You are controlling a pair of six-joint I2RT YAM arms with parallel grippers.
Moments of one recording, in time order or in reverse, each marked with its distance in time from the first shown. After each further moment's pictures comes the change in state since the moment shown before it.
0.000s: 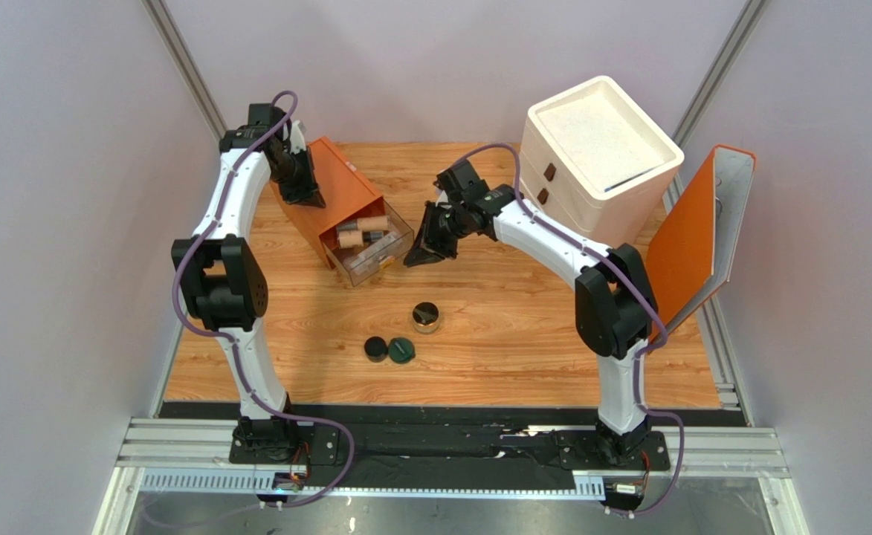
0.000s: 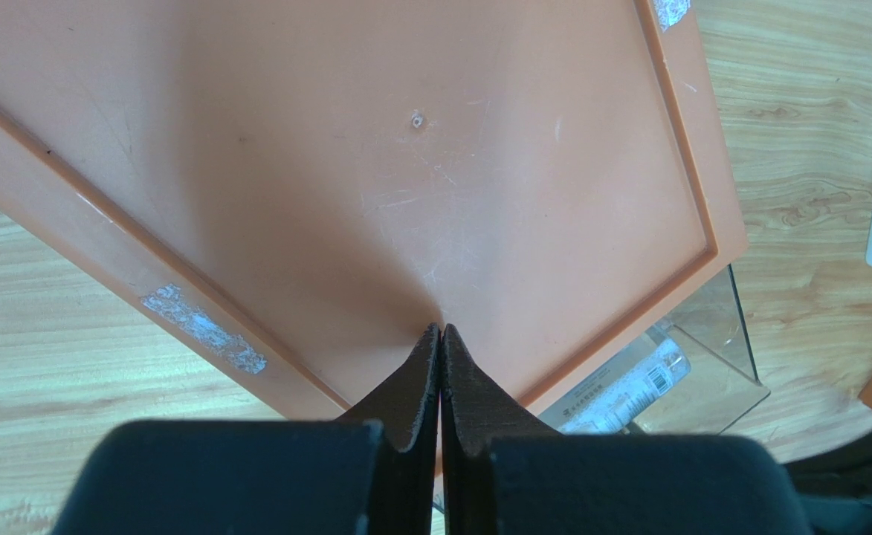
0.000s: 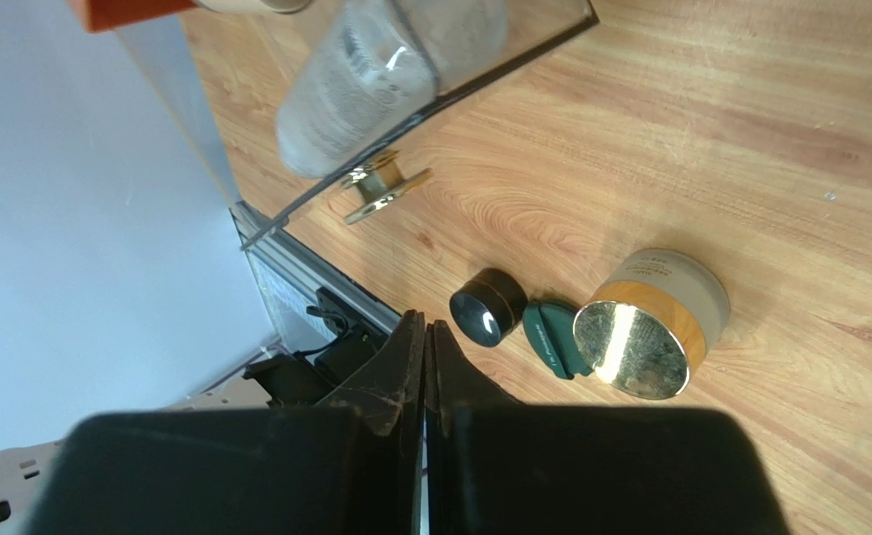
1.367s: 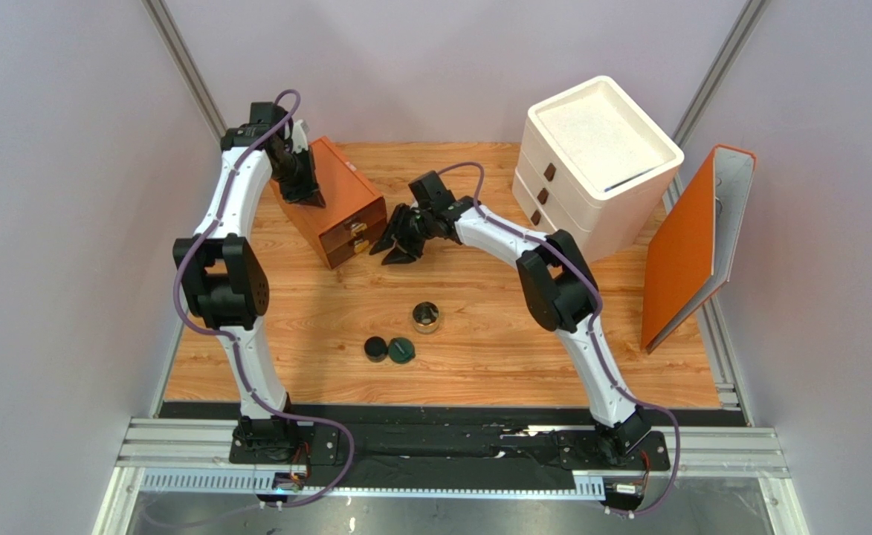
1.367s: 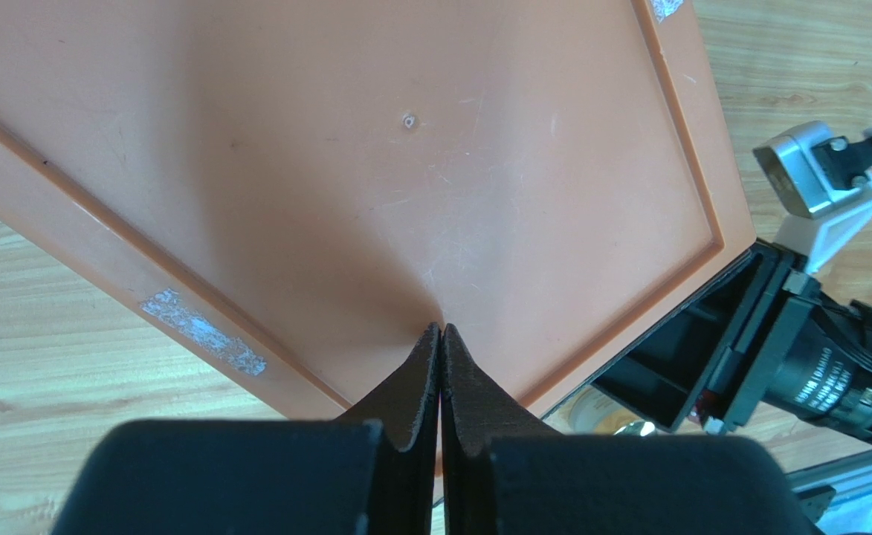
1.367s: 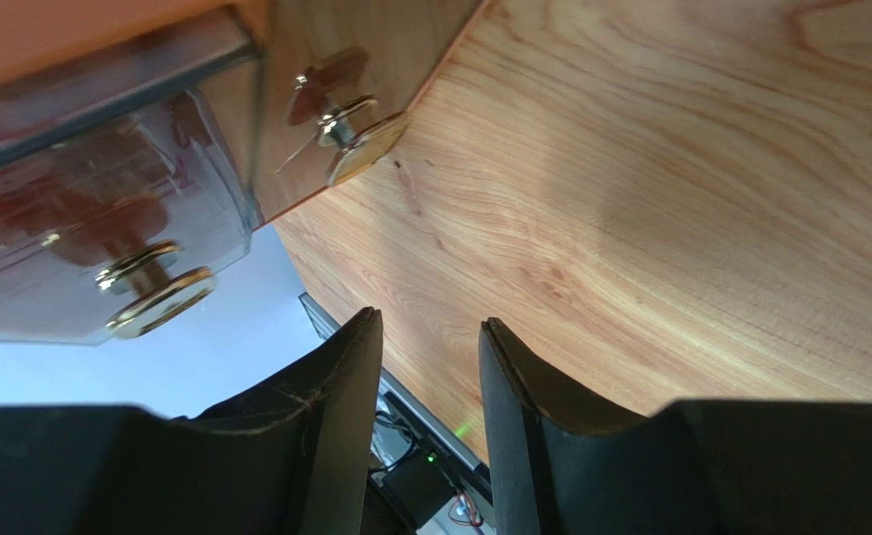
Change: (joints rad) left arm -0.001 0.011 0.025 -0.024 -0.008 0.034; right arm 0.022 0.396 0.246 0.232 -0.032 0.229
